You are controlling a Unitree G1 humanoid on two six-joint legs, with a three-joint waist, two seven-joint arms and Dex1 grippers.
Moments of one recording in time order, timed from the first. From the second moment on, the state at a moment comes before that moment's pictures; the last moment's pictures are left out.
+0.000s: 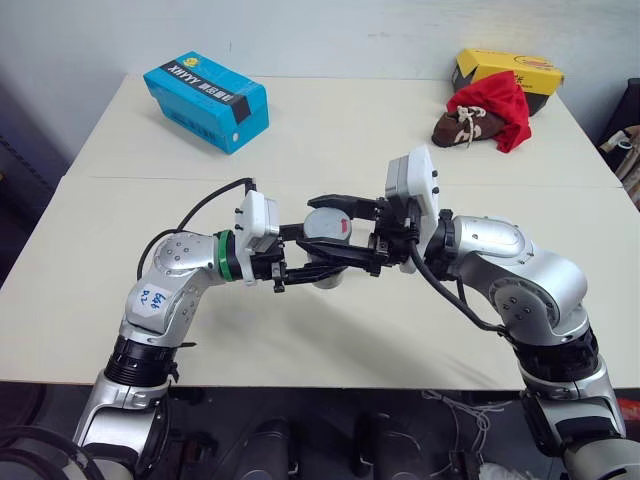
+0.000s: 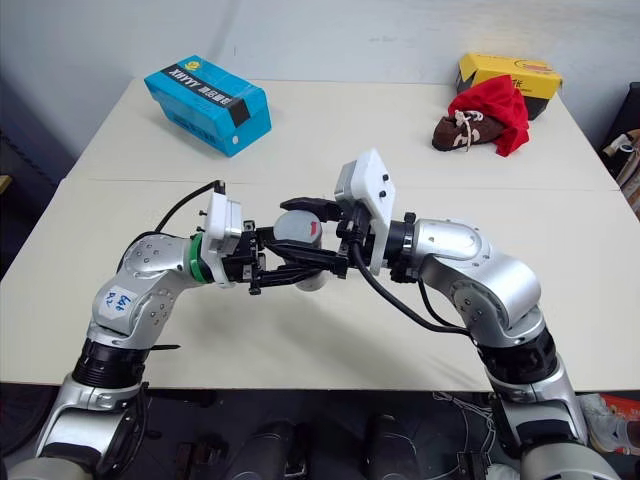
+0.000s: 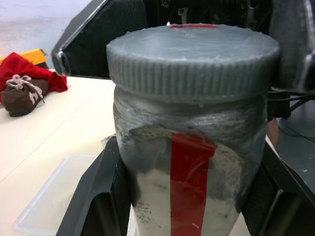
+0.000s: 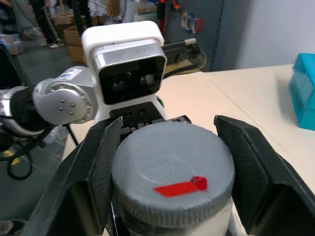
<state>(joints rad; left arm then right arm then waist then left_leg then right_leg) -0.55 0.49 -0.10 -0.14 -0.50 0.33 -1.03 -0.69 -0.52 0.15 -0.39 0.76 0.67 0.79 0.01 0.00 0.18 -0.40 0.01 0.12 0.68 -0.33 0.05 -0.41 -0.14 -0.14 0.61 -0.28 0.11</state>
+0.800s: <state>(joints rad) -0.58 0.47 -0.06 -0.15 -0.51 0.36 -1.05 -0.73 -0.58 0.06 -0.28 0.74 0.57 1.12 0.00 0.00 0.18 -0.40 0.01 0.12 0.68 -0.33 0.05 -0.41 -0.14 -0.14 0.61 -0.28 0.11</state>
